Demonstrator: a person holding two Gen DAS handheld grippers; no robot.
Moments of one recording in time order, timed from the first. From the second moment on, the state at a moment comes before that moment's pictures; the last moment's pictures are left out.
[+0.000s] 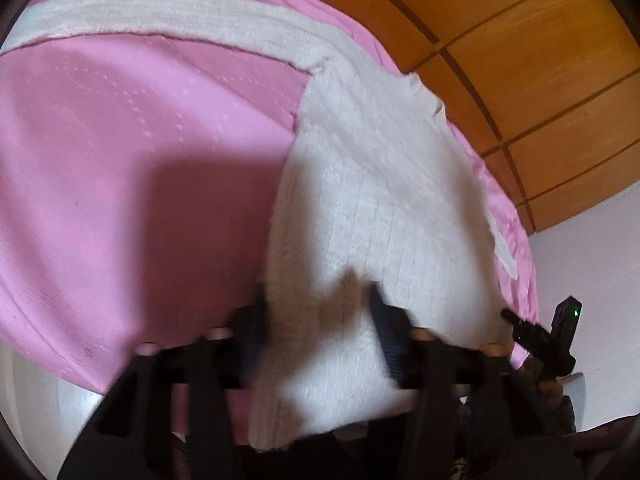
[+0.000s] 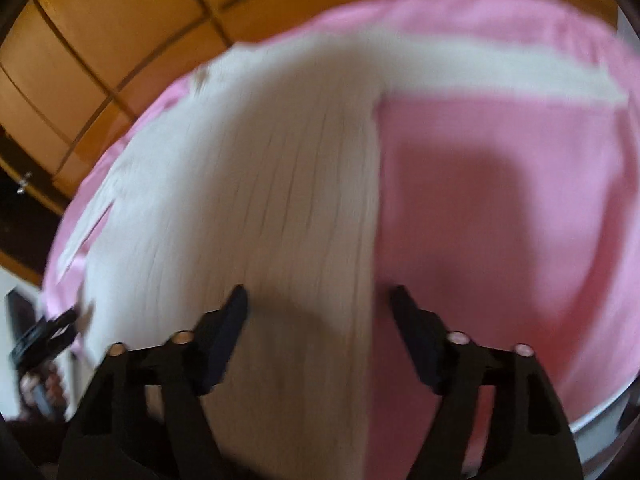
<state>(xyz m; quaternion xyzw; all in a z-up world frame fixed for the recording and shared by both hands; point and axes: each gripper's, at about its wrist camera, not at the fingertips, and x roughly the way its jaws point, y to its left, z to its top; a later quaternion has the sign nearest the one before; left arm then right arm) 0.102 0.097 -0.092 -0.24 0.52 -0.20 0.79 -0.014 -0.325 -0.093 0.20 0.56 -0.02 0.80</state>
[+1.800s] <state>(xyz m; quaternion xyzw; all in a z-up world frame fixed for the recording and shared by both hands) 0.162 -0.052 -0.071 -0.11 0.52 -0.20 0.82 0.072 -0.683 -0.108 0.43 0.37 -0.35 0.75</state>
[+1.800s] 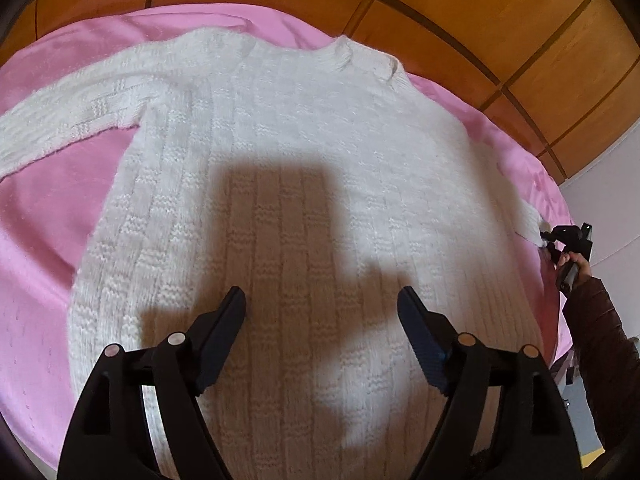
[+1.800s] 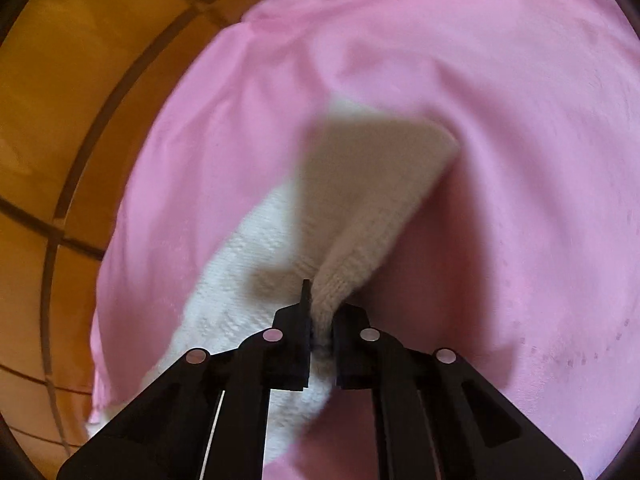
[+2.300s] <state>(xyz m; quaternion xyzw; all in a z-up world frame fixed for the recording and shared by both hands) 0.186 -0.038 -0.055 -0.16 0.50 -0.24 0.81 0.236 -0.360 0.001 0.25 0.41 0.05 0.88</state>
